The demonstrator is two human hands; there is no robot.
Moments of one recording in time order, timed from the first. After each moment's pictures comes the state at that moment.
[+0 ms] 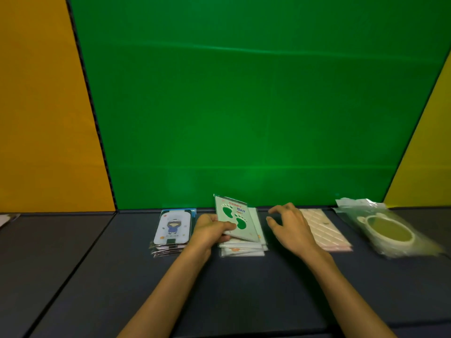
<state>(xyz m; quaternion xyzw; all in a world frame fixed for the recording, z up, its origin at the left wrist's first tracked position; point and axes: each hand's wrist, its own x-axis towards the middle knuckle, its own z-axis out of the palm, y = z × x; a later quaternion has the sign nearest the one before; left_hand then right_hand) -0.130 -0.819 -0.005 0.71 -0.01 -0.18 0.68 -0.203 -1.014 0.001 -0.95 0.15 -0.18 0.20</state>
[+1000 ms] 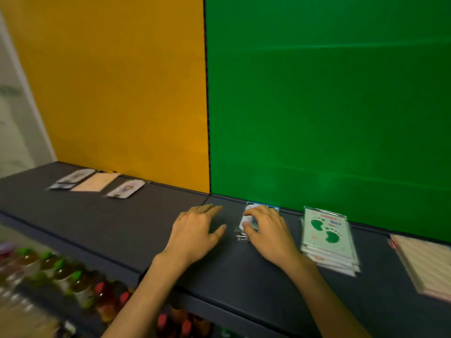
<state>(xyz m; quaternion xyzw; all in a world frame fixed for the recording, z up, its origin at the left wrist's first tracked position) -0.181 -0.606 0.013 0.98 -0.10 0.17 0.09 -0.159 -0.807 -0.002 -0.94 -0.17 -0.16 0.24</state>
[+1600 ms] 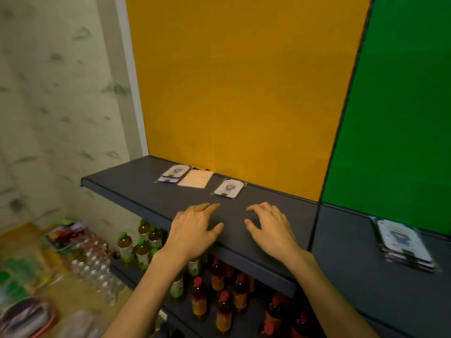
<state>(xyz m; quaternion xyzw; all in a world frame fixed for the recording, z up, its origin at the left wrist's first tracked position) -0.218 -0.271 0.008 0.99 0.00 0.15 0.07 -0.164 -0.474 0.002 -0.94 -0.23 -0.12 0.22</state>
